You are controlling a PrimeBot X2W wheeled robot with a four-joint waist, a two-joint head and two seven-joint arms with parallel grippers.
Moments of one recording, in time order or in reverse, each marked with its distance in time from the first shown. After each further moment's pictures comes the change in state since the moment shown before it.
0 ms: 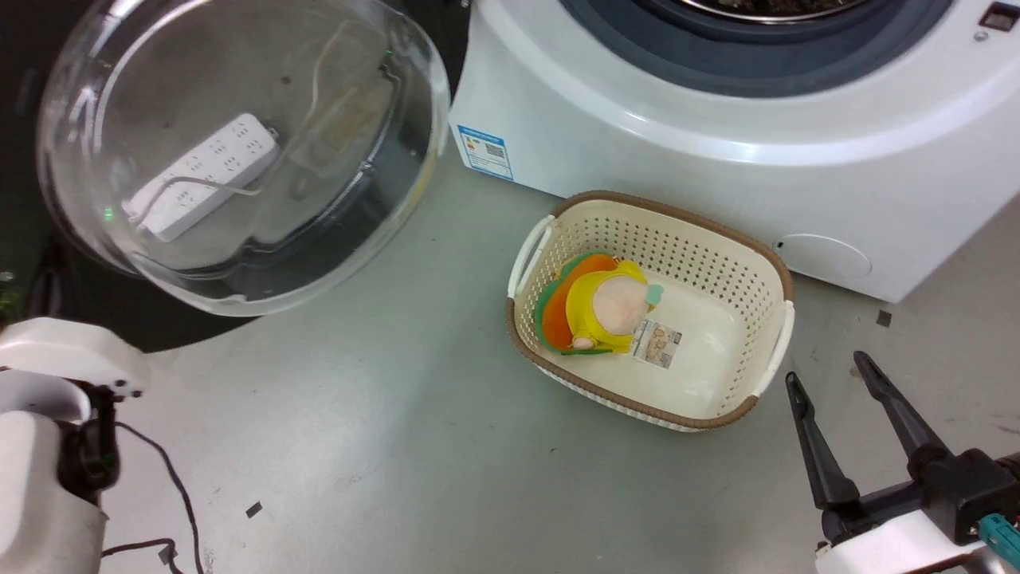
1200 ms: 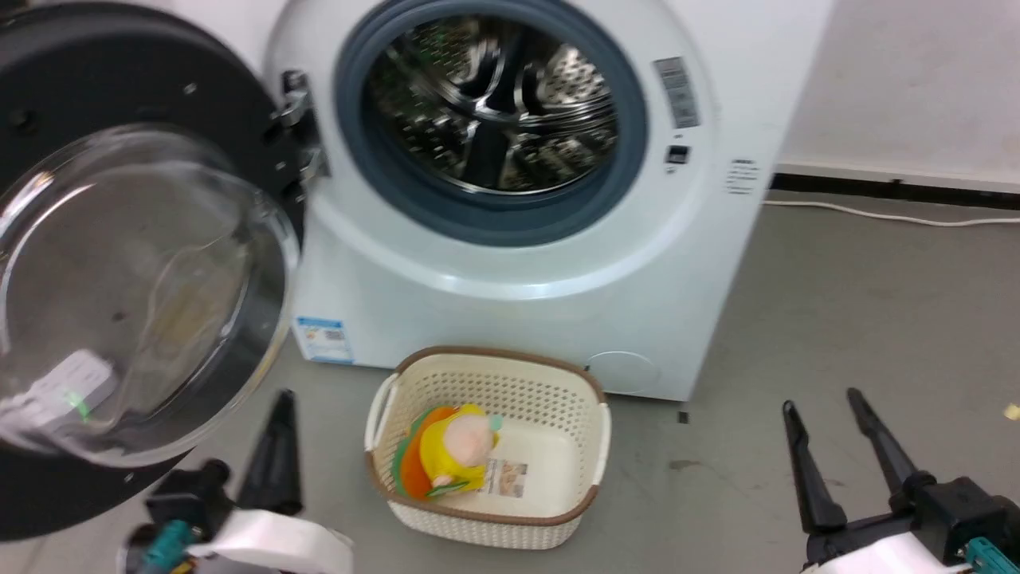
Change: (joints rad) left arm 0.423 -0.190 -0.163 -0.390 0.067 0.013 -0.078; right arm 0.010 0.071 -0.042 0.133 0.031 0.000 -0.084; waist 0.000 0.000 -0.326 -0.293
